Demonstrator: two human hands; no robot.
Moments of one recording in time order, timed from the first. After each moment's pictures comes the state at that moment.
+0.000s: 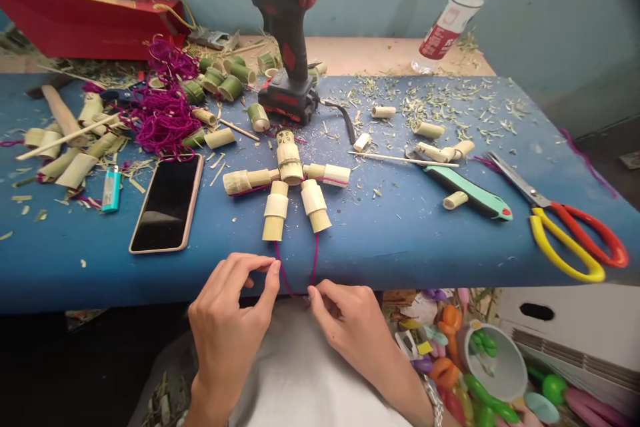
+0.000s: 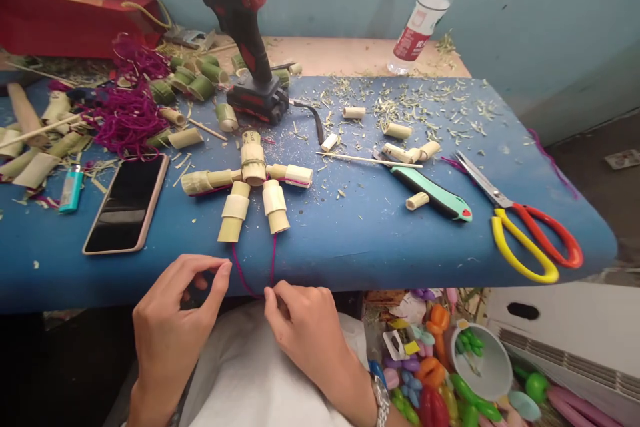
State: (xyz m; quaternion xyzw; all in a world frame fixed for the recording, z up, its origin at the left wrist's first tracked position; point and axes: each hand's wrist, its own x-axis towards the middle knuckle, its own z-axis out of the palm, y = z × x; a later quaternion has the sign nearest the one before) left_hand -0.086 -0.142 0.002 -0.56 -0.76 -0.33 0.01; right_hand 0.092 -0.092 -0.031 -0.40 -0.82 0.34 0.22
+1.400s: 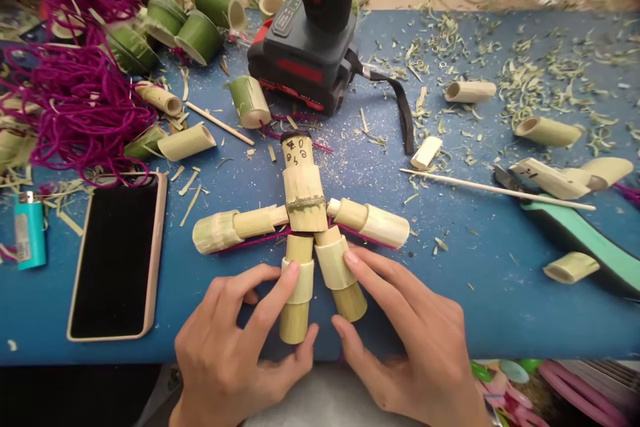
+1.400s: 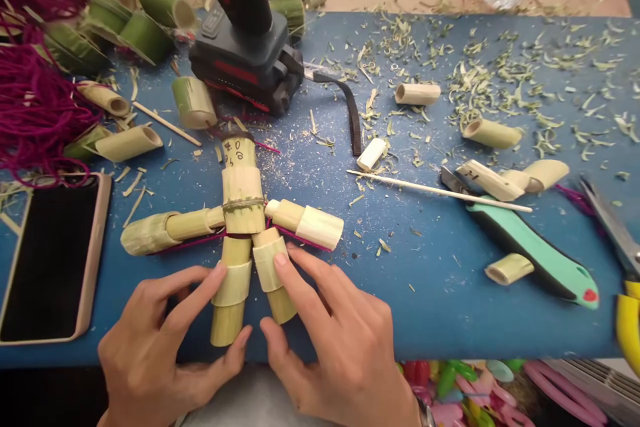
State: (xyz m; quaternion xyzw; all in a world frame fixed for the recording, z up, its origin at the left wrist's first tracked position) left_hand -0.127 -0.077 0.001 -0.69 -0.68 -0.24 0.00; right_hand 0.071 0.011 0.004 -0.35 -0.87 0.25 0.25
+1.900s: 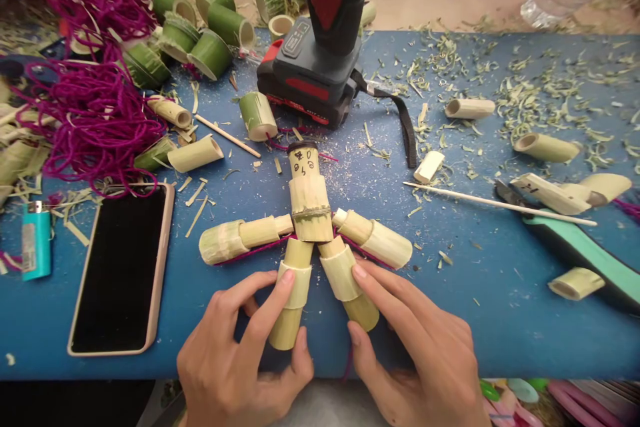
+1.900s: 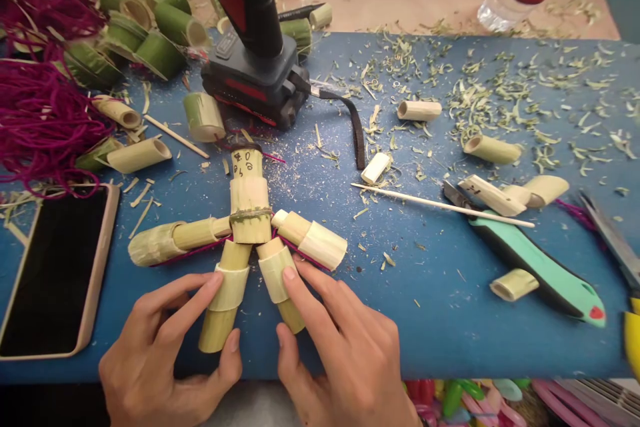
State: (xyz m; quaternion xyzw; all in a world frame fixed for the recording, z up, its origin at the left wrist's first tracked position) left_hand -0.124 -0.076 -0.002 -0.66 -0.70 -0.27 0.02; right_hand 0.069 0.012 0.001 -0.35 -0.86 0.25 0.27
